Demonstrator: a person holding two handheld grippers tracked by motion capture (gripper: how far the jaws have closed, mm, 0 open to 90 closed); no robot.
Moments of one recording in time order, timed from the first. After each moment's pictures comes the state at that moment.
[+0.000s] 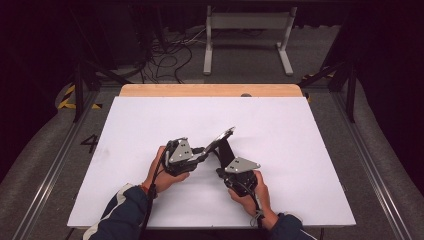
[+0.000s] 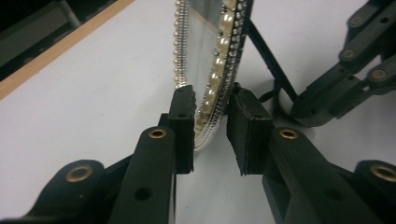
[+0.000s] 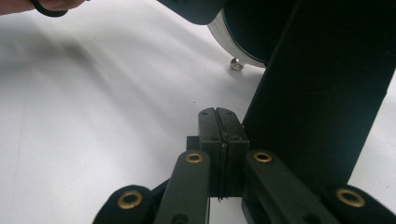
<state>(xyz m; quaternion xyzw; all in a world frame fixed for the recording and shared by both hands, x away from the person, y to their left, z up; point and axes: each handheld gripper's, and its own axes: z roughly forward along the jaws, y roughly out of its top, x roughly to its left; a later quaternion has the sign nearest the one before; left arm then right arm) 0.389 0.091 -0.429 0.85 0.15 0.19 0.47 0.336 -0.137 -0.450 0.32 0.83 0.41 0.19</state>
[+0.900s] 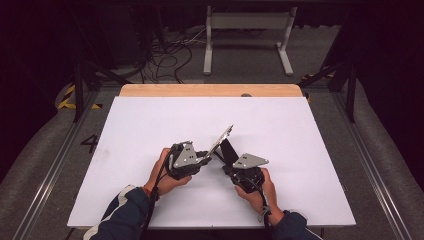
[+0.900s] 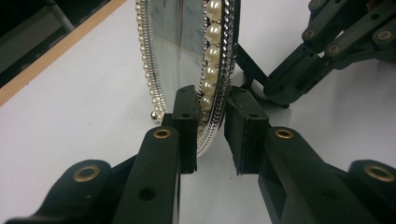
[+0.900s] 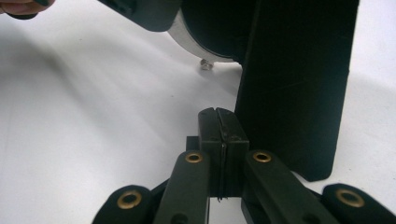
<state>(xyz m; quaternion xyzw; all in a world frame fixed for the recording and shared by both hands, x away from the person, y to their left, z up) 0.377 0.081 -0.424 0.86 0.13 0.19 0.45 0.343 -0.156 -0.446 0.33 0.83 0.41 0.18</state>
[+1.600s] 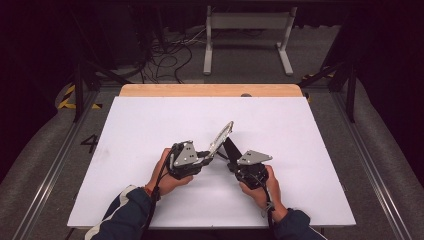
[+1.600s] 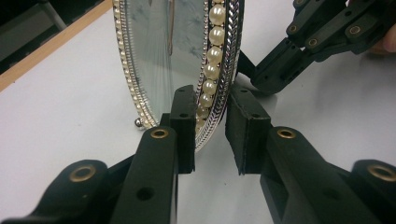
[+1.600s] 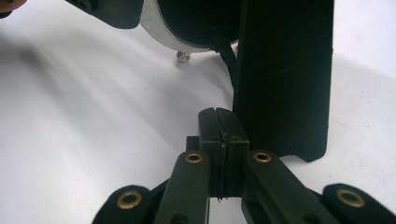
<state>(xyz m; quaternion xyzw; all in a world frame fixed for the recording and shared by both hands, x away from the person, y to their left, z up) 0.381 0.079 -0.430 0.86 0.13 0.18 0.46 0.353 -0.168 -0.447 0.34 0.83 0.40 0.18</state>
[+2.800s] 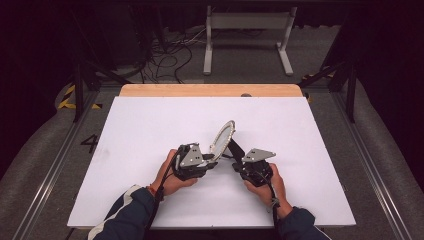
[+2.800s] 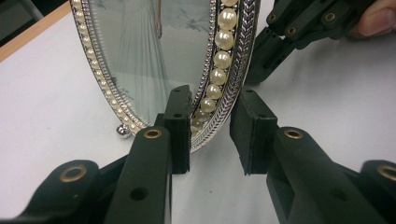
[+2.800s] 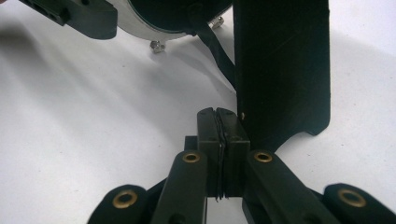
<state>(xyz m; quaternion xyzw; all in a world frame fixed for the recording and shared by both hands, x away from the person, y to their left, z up) 0.384 0.066 -0.439 0.87 0.12 0.16 0.46 0.363 -0.184 -0.453 0.35 0.84 0.38 0.17</state>
